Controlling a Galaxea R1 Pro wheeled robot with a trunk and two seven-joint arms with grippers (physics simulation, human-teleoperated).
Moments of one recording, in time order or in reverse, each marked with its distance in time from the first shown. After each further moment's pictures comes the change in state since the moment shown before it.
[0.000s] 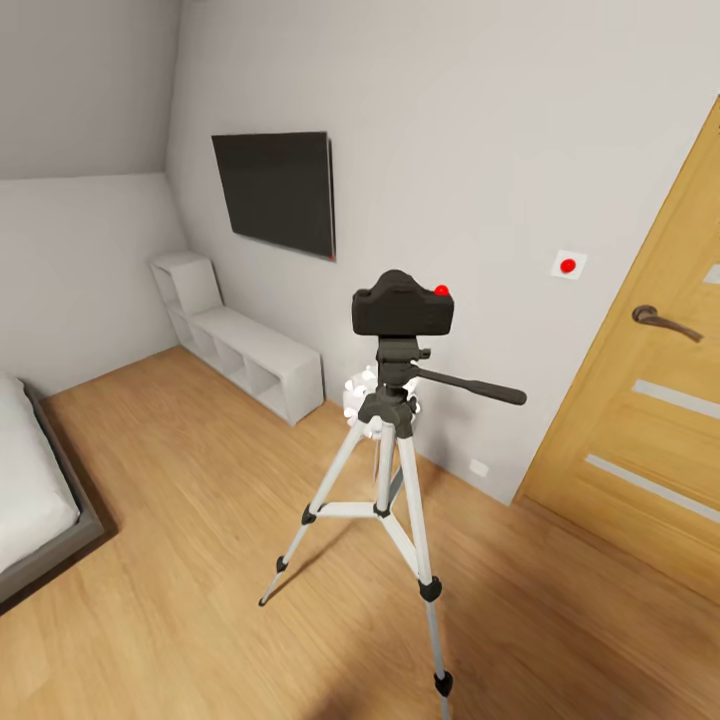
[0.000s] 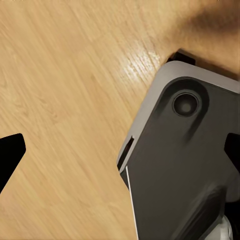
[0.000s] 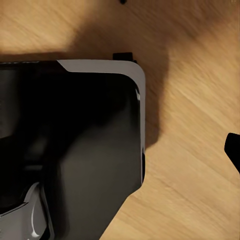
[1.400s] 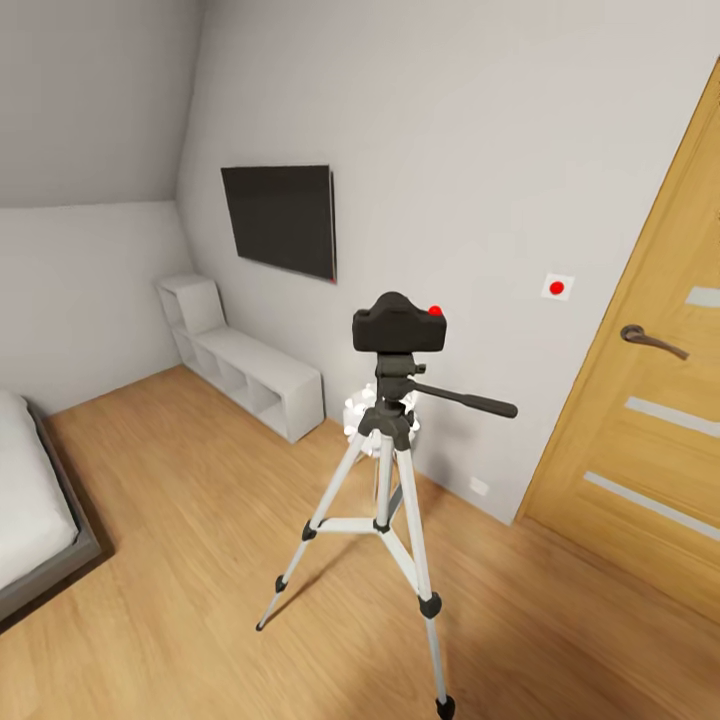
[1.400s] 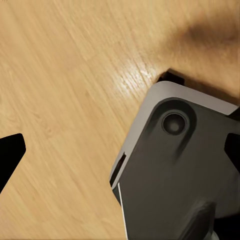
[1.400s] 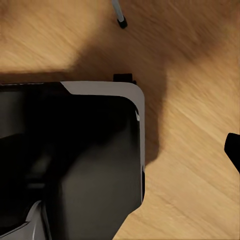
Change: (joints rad) left arm 0.000 0.000 0.000 0.000 0.000 0.000 0.000; right arm 0.000 -0.001 0.000 0.000 0.000 -0.001 -0.002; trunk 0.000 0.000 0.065
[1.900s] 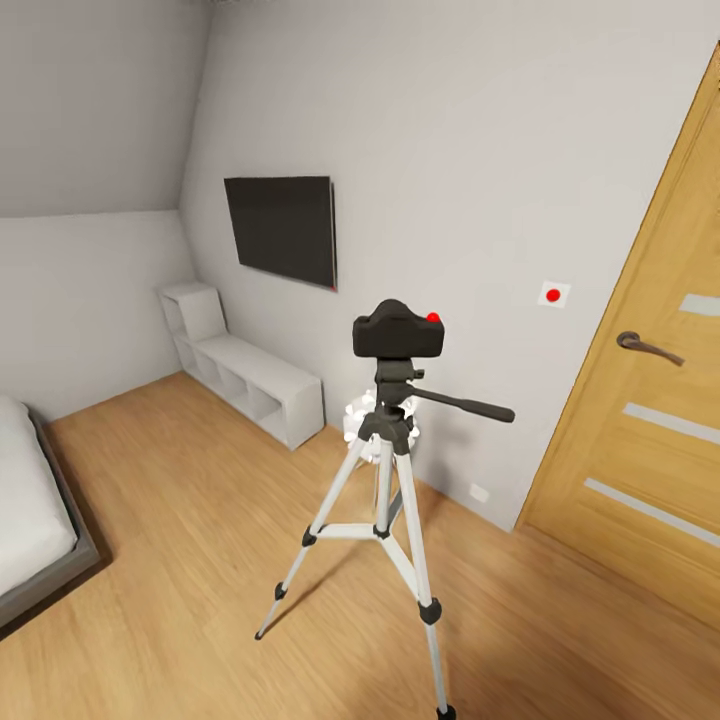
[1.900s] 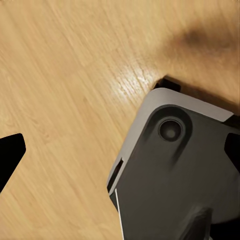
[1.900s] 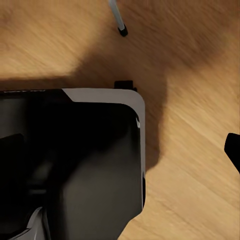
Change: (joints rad) left arm 0.000 0.000 0.000 0.000 0.000 0.000 0.000; right arm 0.000 0.001 0.000 0.000 0.000 0.000 0.000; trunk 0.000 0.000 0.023
